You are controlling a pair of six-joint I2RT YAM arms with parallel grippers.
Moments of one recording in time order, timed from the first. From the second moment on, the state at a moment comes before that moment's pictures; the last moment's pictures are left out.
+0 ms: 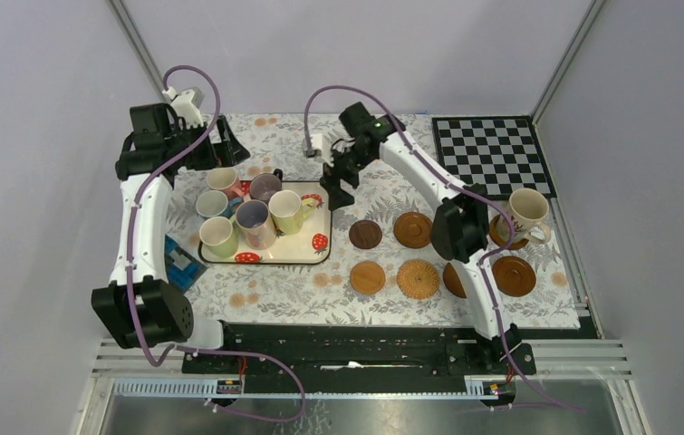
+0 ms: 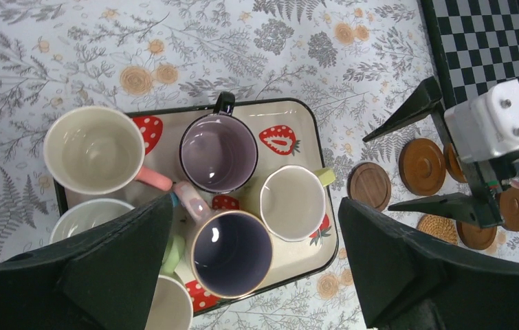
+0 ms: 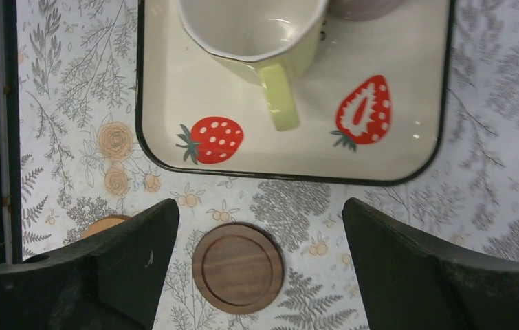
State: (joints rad) left arm 0.17 1.41 1.48 -0.72 0.55 -0.07; right arm 0.60 2.34 2.31 -1.14 -0.72 -0.80
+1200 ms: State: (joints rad) left arm 0.22 1.40 1.42 -0.71 0.49 -0.14; right arm 0.77 2.41 2.21 -0.87 -0.57 -0.92
